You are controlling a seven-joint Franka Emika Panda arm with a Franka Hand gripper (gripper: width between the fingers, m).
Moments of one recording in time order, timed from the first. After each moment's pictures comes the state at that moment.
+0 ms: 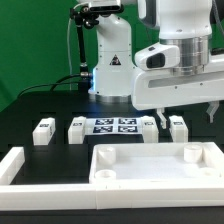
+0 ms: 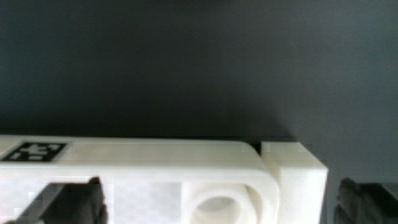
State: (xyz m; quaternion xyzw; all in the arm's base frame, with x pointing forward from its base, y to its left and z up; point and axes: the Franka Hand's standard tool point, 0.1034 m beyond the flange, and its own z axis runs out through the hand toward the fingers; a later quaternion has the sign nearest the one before) arm 0.506 0.111 0.062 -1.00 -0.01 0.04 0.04
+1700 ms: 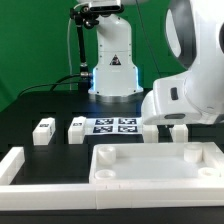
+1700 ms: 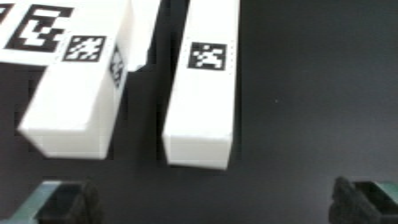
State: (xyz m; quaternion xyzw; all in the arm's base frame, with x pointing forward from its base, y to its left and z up) arm 0.472 0.128 0.036 -0.90 -0.01 0.44 0.00
